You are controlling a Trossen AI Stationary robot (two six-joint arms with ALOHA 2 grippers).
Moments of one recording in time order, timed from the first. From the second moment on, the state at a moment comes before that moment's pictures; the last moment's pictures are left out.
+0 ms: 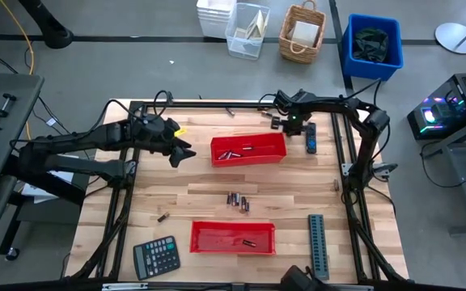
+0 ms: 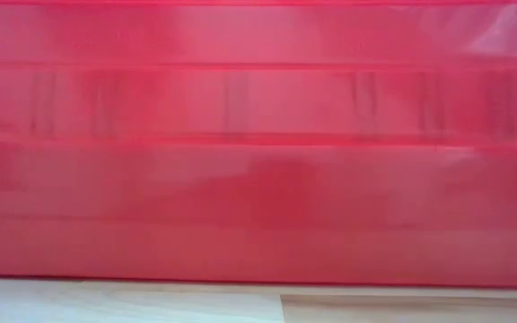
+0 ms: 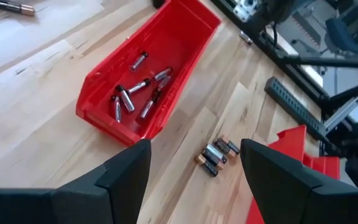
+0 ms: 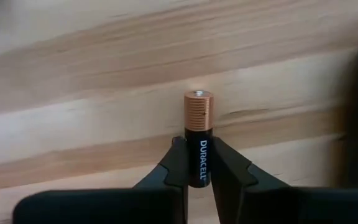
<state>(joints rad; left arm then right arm) 0.24 0.92 0.82 -0.53 0.08 -0.56 -0.75 1.86 1.14 -0.82 0.06 0.99</state>
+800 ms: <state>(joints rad) 0.40 0.92 0.82 -0.46 0.09 -0.62 -0.39 1.49 1.15 -0.58 -0.05 0.76</state>
